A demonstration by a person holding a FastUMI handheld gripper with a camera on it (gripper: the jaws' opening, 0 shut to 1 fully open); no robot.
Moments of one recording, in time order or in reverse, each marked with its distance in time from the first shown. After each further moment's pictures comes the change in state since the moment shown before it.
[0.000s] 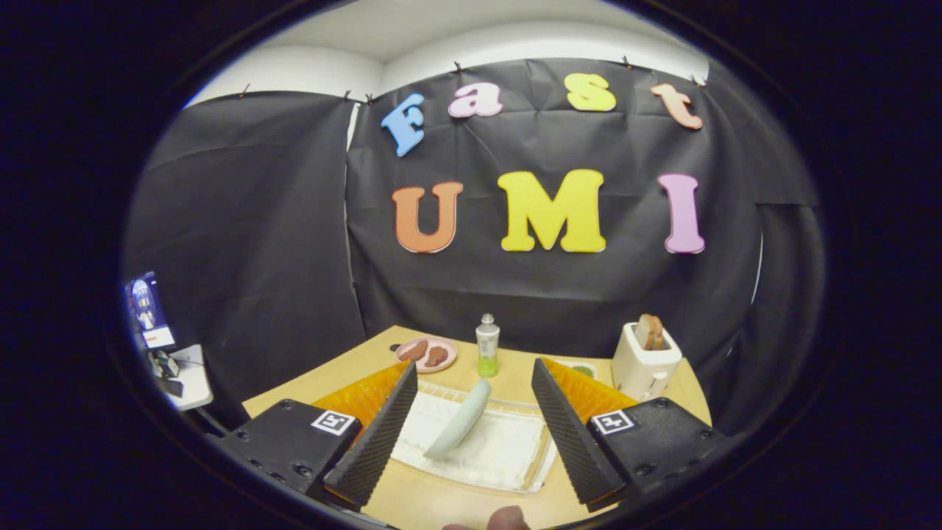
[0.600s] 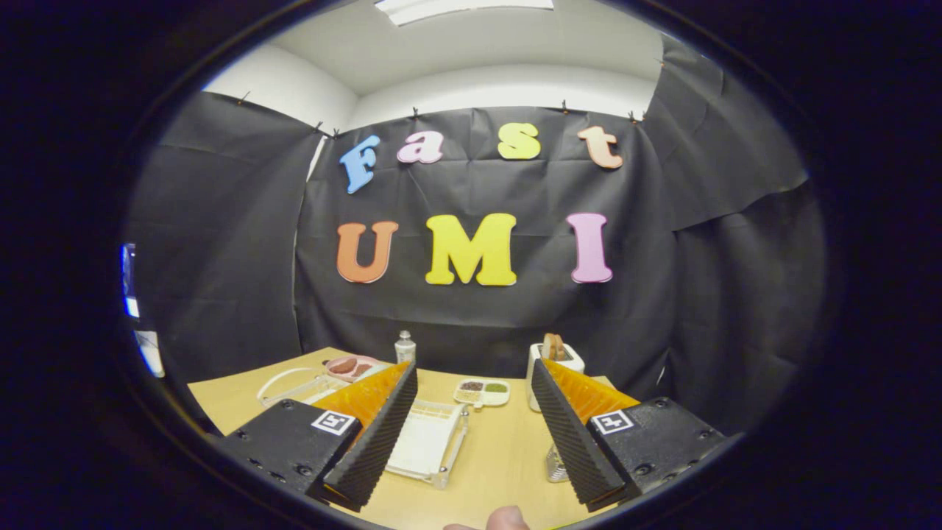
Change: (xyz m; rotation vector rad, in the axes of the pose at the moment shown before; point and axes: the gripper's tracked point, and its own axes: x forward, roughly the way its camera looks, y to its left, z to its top) arm -0.105 -0.106 -0.058 -0.009 -0.305 -0.228
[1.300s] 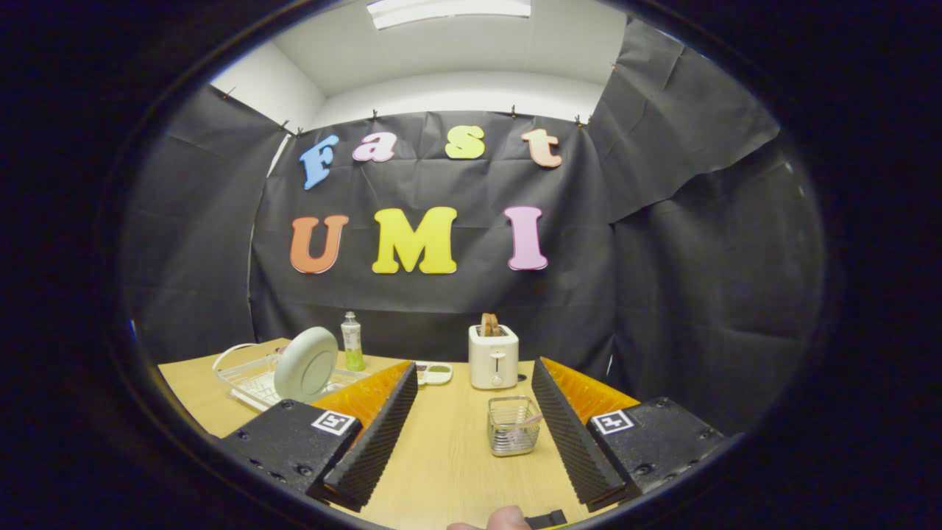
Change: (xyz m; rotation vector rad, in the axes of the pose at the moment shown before) arm -0.052 -0.082 -0.092 0.033 -0.032 -0.204
